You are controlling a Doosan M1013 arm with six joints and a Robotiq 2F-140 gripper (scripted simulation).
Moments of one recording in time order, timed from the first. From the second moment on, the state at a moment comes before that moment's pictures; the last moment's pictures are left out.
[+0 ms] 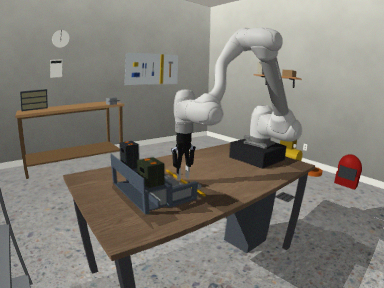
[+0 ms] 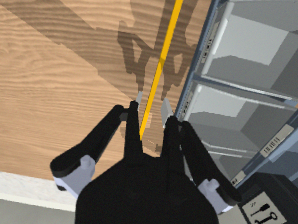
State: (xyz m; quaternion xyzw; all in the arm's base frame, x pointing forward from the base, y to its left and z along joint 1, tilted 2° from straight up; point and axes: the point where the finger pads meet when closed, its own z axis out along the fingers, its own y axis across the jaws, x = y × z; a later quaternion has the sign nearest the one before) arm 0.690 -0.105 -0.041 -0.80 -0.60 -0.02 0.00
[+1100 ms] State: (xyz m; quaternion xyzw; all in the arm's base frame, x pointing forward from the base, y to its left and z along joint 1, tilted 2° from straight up) arm 0.690 -0.103 -0.045 -0.80 -0.60 -0.02 0.00
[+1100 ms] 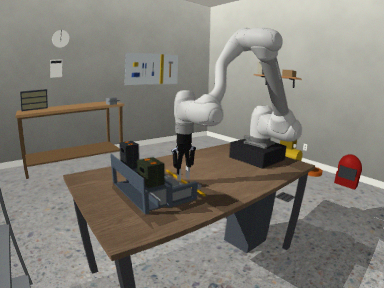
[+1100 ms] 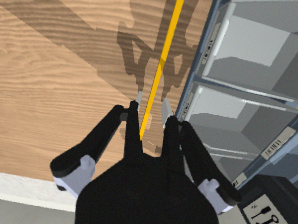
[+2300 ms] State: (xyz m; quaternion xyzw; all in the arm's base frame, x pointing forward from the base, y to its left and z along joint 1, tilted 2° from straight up) arm 0.691 -0.103 -0.056 -0.80 -0.60 -0.02 0.00
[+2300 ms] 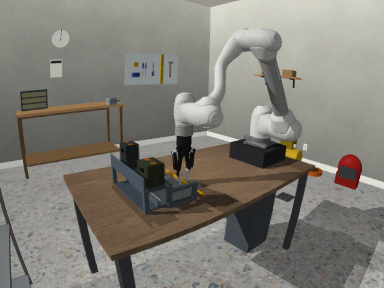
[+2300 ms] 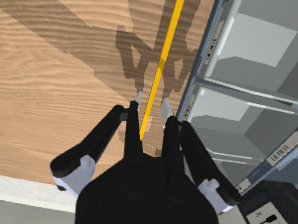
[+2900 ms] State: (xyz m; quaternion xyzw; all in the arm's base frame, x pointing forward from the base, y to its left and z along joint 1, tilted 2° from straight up) arm 0.691 -0.103 -0.056 -0.80 -0.60 -0.02 0.00
